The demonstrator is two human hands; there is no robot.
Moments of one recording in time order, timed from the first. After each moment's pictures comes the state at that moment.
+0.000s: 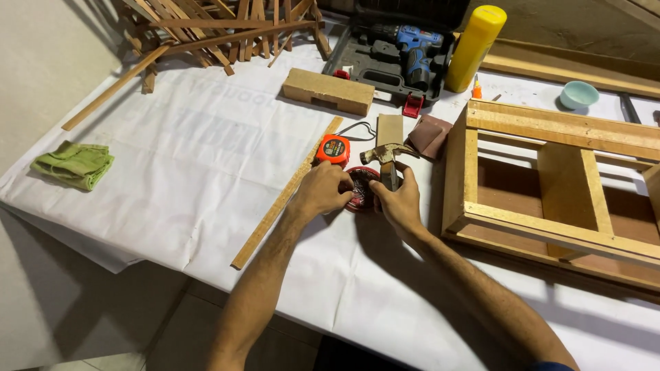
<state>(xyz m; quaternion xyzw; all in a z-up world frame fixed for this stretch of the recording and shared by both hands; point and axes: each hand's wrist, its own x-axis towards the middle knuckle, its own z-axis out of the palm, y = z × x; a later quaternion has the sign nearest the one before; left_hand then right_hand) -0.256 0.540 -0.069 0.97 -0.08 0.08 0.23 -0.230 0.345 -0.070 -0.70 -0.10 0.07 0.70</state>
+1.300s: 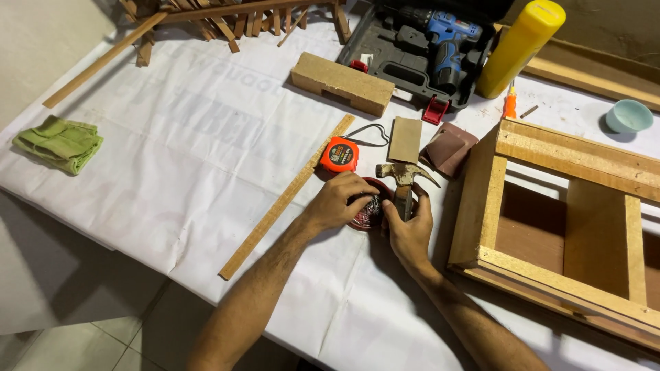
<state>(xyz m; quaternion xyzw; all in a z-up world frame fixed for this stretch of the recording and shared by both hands) -0.232 0.531 -0.107 0.87 -0.18 0.19 0.41 -0.217 0.340 -0.109 -0.69 -0.13 -0.02 0.71</state>
